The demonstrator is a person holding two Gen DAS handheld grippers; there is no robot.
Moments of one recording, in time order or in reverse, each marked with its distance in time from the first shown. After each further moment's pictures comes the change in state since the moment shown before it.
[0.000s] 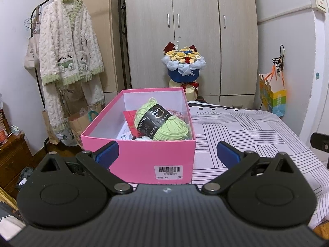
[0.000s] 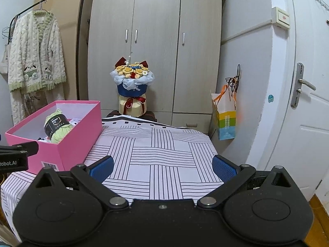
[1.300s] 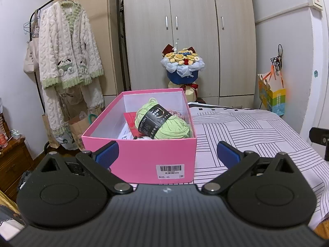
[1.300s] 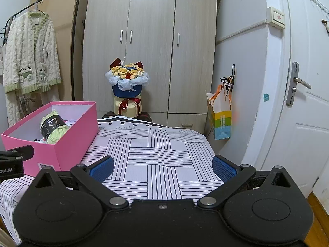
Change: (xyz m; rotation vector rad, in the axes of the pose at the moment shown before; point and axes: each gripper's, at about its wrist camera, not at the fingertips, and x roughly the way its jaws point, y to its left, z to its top) left arm 0.001 0.001 -0.006 0.022 -0.017 -0.007; right arm 0.002 0.001 -0.003 0.014 -0.002 -0.027
